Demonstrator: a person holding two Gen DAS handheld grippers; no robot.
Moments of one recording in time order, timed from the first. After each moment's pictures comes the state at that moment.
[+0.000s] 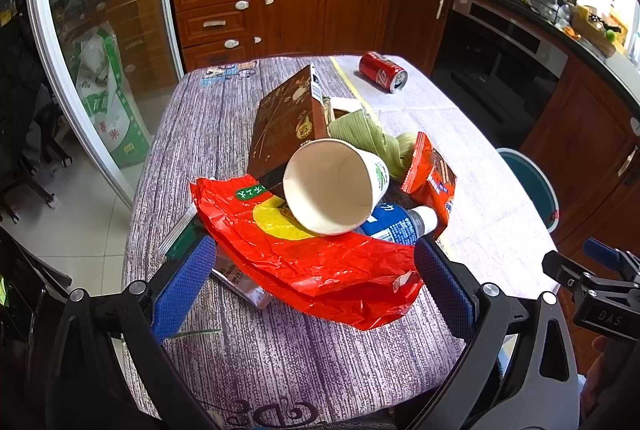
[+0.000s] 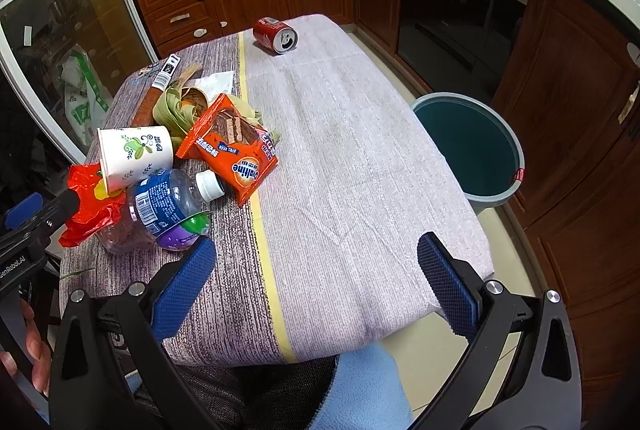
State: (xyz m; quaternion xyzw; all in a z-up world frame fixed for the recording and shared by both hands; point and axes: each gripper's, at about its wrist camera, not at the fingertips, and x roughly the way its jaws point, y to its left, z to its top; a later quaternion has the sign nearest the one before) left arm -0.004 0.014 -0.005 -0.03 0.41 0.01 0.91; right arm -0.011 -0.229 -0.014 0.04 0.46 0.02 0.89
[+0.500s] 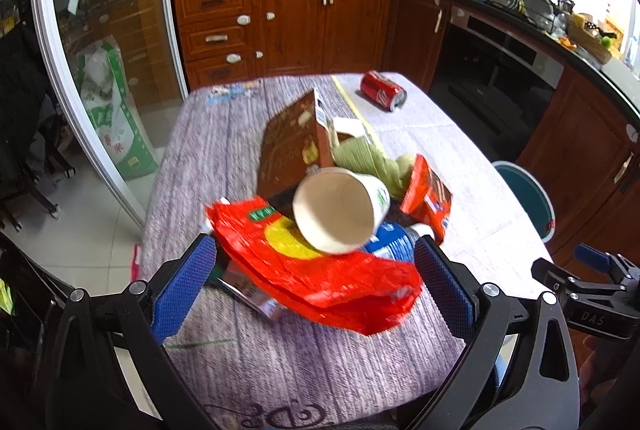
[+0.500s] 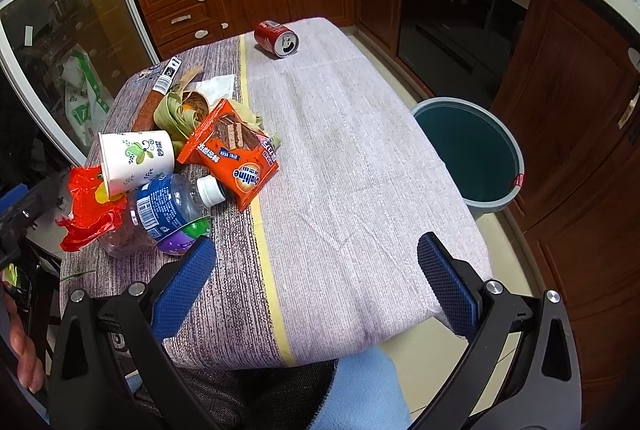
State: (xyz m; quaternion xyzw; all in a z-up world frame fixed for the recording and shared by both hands) left arm -0.009 0.024 0.022 -0.02 0.38 0.01 0.92; right arm -0.008 -0.227 -0.011 0.04 0.46 0.03 0.89
